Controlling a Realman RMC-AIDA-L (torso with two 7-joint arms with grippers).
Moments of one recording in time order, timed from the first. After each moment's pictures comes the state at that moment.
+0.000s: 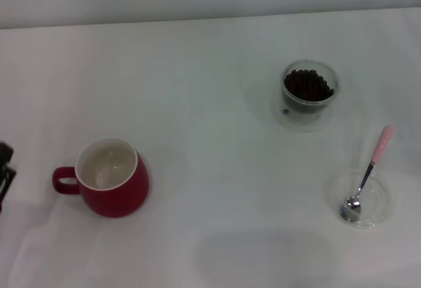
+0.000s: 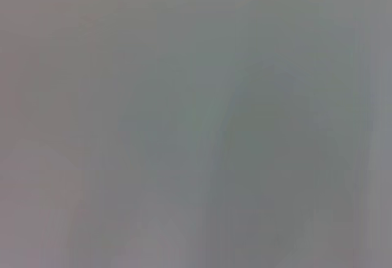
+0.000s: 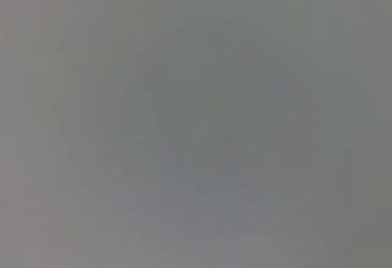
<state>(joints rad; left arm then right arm) -0.18 -2.09 0.46 -0.13 -1.87 -1.68 2.83 0.34 1.99 -0.03 -0.17 2.02 1.19 -2.71</state>
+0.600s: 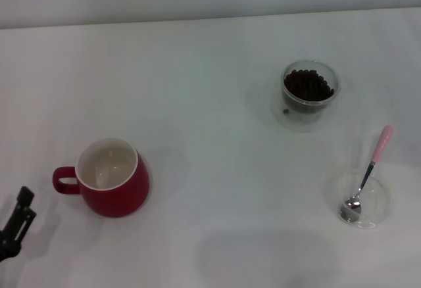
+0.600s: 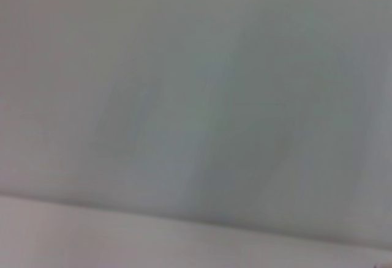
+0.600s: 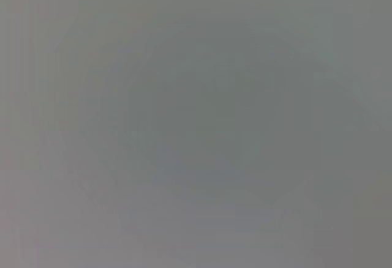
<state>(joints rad) -0.11 -2.09 0.46 -0.18 -1.81 -1.54 2.83 0.37 1.98 -0.03 -0.19 2.03 1.16 -2.71</state>
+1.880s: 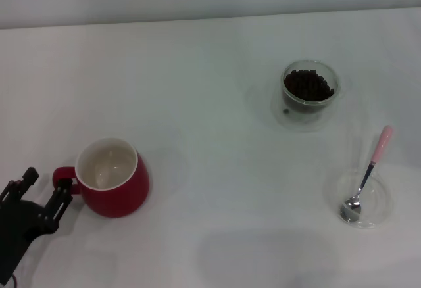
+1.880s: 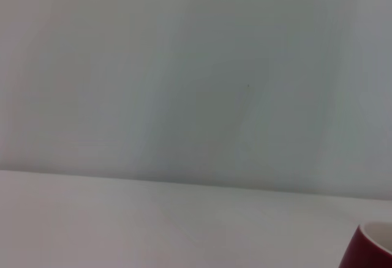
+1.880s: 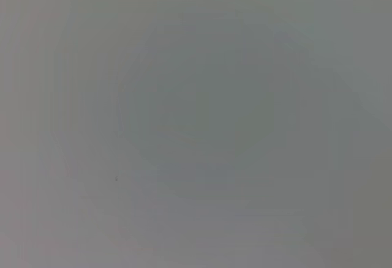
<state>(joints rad) -0.24 -2.09 0.46 -0.18 -1.75 -1.37 2.83 0.36 1.99 -0.03 -0.19 2.03 1.15 -2.72</state>
